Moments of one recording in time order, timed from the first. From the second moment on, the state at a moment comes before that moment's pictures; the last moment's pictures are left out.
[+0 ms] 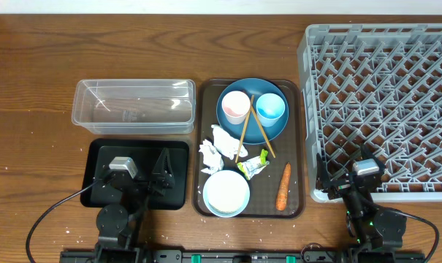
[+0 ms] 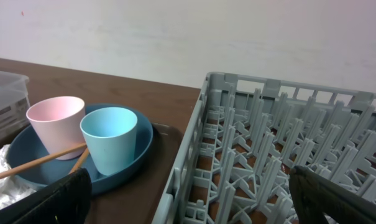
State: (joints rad) left arm -0.10 0.01 0.01 -0.10 0.08 -0.35; right arm -0.01 0.01 0.01 -0.05 -0.23 -0.06
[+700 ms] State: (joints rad) left arm -0.10 0.01 0.01 -0.10 0.08 -0.35; right arm -0.01 0.01 0.01 -0.05 -0.23 -0.06
